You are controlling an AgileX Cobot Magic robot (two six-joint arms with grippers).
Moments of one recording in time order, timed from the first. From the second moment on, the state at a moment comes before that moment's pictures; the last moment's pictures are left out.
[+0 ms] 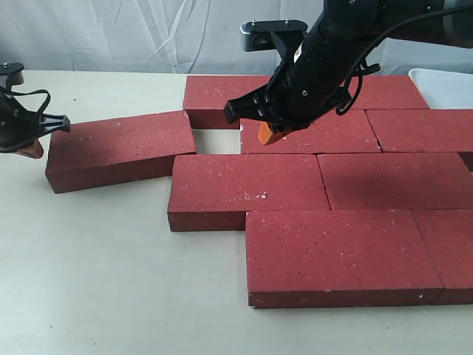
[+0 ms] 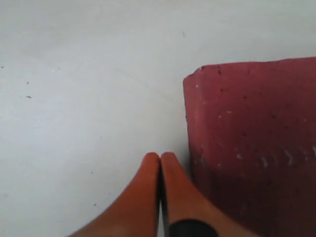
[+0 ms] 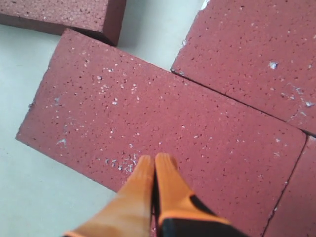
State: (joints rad) left arm 0.08 1.97 -1.19 -0.13 0.49 0.00; right arm 0.52 1.82 -1.40 0.22 0.85 -0.02
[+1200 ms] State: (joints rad) left arm 0.01 2.03 -1.19 -0.34 0.16 0.11; right arm 0.52 1.82 -1.40 0.22 0.84 -0.02
